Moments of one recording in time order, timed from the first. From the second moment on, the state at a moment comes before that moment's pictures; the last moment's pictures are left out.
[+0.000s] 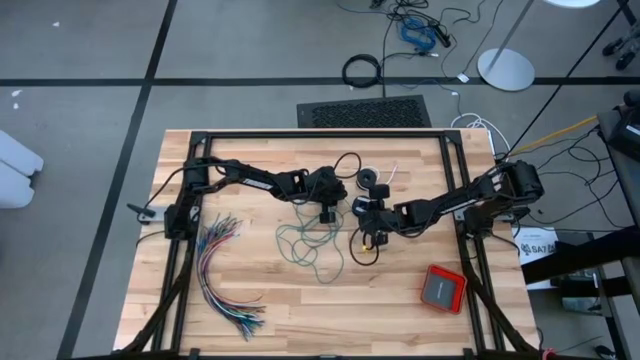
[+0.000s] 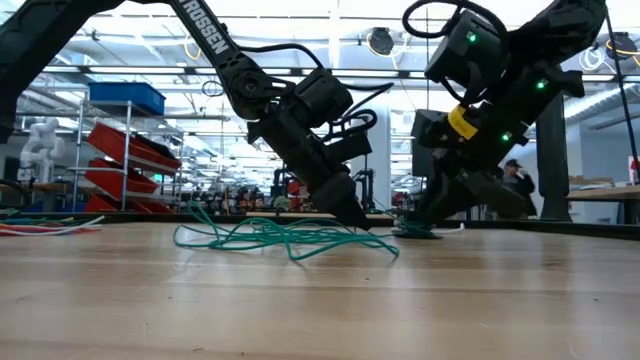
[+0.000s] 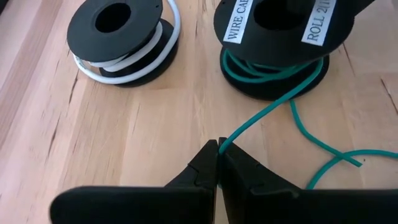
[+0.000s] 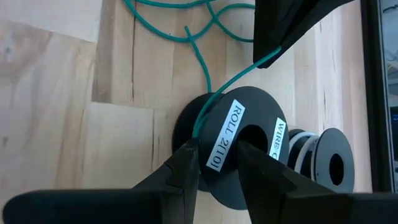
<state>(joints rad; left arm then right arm) 0.23 2.08 1.20 0.13 0.02 0.29 0.09 1.57 0.66 -0.10 0.52 -0.21</state>
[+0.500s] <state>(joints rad) 0.23 2.08 1.20 0.13 0.02 0.29 0.12 1.66 0.66 -0.02 0.68 -0.20</state>
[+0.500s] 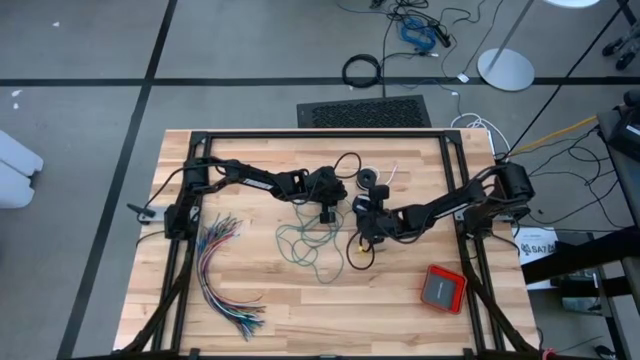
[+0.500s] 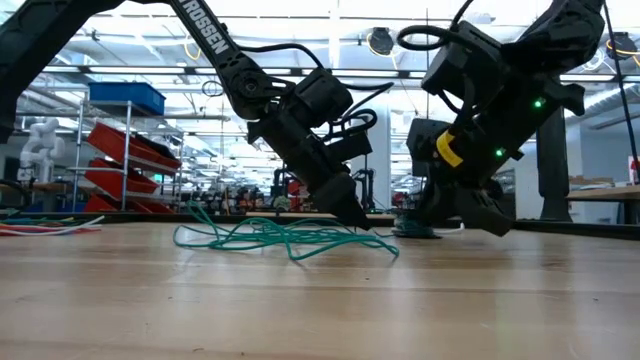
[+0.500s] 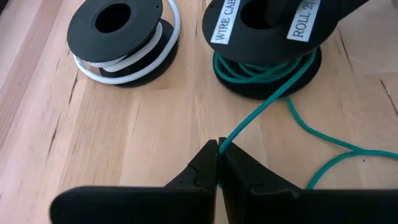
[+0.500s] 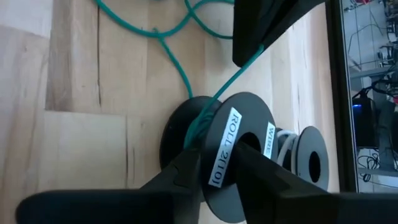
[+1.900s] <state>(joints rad) 0.24 2.02 1.20 0.12 -0.06 0.37 0.10 1.38 0.66 -0.02 0.55 -0.06</state>
